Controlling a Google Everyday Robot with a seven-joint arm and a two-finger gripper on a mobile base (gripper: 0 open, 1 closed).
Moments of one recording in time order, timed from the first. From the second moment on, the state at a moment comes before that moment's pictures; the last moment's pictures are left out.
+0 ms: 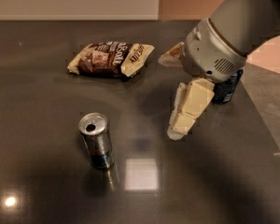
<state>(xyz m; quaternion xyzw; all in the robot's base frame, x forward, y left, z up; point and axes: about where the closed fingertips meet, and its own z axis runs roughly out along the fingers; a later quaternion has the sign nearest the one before) 0.425 -0.056 0.954 -0.69 0.67 0.16 0.23</state>
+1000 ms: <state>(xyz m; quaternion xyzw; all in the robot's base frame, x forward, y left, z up) 0.395 0.038 0.928 -0.73 0.59 0.26 0.23</state>
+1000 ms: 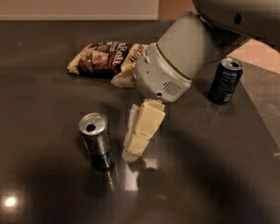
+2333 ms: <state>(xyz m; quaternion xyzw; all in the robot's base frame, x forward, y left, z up) 0.368 0.081 0.914 -0.75 0.55 0.29 0.22</state>
